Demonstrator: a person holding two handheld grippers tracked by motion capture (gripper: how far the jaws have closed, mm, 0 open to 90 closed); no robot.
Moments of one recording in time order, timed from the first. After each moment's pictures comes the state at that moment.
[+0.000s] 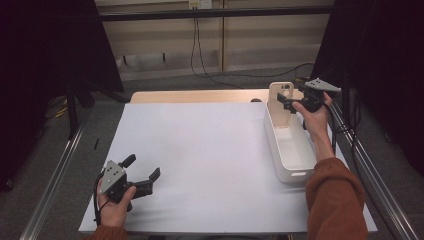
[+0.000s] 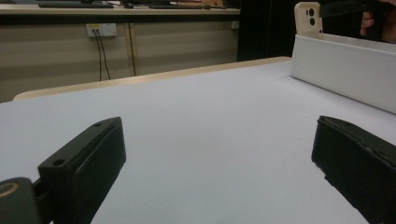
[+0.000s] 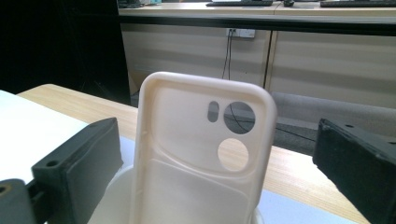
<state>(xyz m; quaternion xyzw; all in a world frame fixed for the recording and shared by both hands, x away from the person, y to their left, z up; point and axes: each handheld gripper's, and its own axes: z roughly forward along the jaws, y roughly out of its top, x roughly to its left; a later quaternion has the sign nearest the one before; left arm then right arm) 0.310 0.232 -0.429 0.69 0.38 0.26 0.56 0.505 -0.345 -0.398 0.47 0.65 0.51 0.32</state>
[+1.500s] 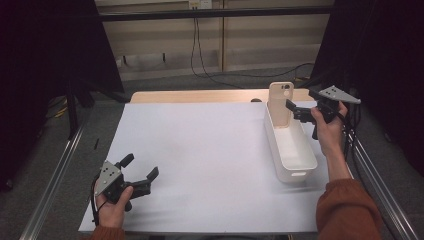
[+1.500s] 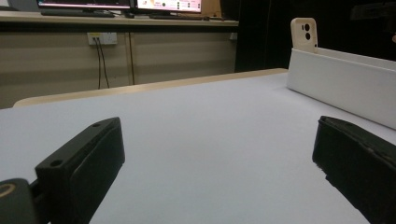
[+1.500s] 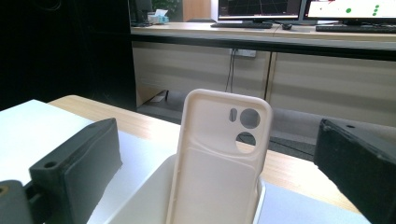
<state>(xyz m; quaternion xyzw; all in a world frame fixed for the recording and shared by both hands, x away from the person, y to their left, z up) 0.307 0.235 -0.426 0.68 0.38 0.26 0.58 0.441 -0.347 -0.371 0.45 0.64 0.53 0.33</state>
